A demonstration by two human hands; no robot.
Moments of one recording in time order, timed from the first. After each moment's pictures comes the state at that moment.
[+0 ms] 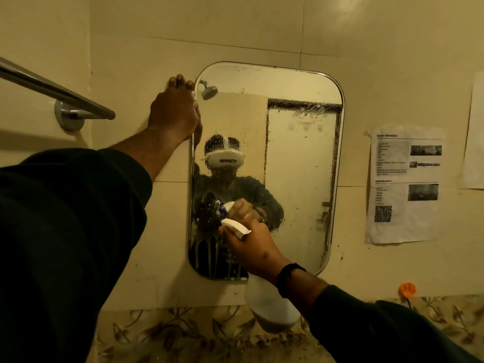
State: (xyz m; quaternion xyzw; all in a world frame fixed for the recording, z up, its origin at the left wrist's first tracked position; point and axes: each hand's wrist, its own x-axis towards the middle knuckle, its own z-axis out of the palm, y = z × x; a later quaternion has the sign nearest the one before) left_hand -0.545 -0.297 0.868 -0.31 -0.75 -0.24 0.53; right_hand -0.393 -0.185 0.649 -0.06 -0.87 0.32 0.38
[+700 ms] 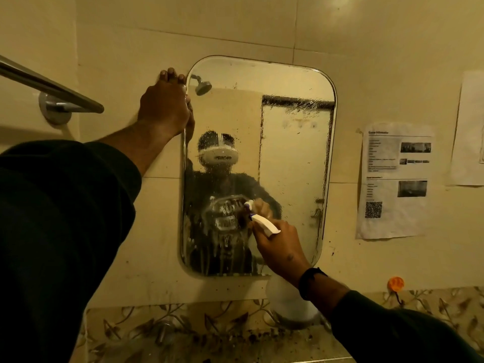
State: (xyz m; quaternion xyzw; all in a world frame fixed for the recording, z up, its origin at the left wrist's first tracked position) left_hand -0.542 -0.298 0.868 -0.31 -0.76 -0.22 0.53; right_hand -0.359 -0.141 0.635 -0.15 -0.81 0.35 0.46
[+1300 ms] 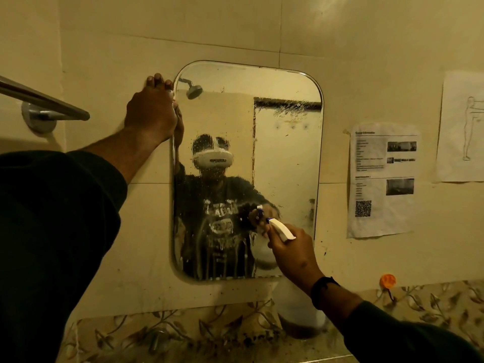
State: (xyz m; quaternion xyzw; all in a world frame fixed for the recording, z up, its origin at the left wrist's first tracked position) left_hand -0.544 -0.297 0.868 -0.31 -0.75 -0.20 0.55; right_hand -0.332 -0.116 0.625 -0.17 -0.77 0.33 0.51
